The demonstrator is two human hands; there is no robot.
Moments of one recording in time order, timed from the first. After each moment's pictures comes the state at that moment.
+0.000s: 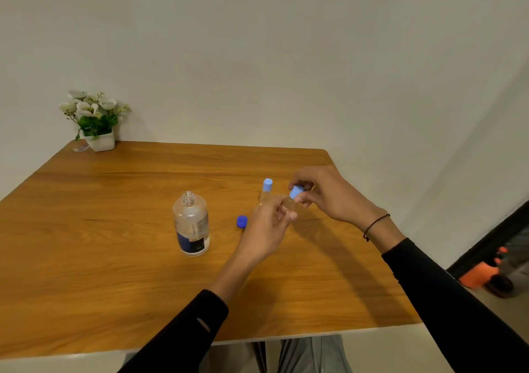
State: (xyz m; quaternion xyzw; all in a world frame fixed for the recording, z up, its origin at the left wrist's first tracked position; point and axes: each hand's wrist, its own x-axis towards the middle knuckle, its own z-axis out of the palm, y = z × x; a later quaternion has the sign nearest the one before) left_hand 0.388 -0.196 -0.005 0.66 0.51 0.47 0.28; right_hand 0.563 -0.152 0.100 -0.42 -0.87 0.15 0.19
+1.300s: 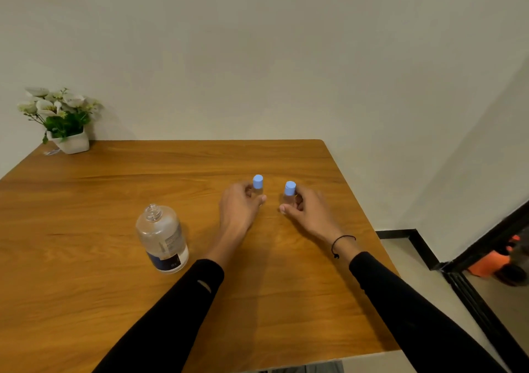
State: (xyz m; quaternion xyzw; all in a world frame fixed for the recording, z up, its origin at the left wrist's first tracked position) left_hand 0.377 -0.098 -0.031 0.55 0.70 0.41 0.22; right_hand 0.573 -0.086 -0.028 -0.55 -0.75 0.25 0.28
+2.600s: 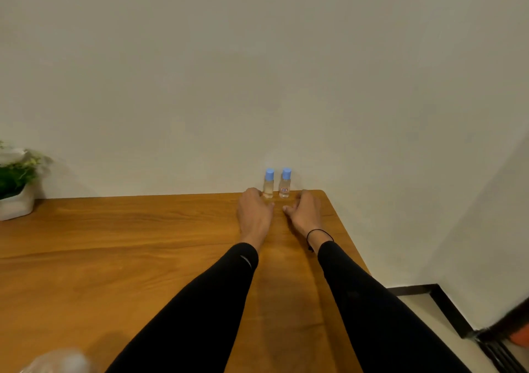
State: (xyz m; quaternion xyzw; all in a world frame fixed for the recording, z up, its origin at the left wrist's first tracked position) left_hand 0.433 0.121 -0.027 0.51 0.72 0.42 0.20; right_hand 0.564 0.149 -0.047 -0.66 -0.61 0.26 0.35
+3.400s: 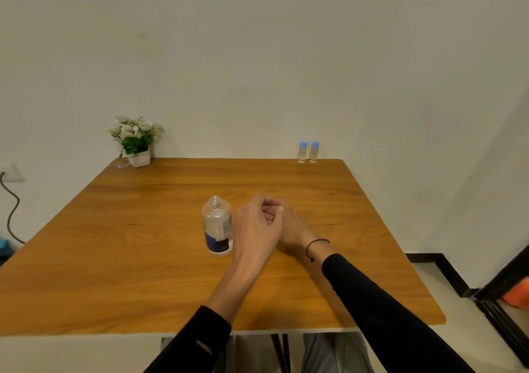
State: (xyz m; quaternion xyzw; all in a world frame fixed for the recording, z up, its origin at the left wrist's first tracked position) left_hand 0.360 -0.256 0.048 0.57 0.65 0.49 0.11; right_hand 0.461 -0.162 0.001 -0.40 -0.88 0.20 0.18
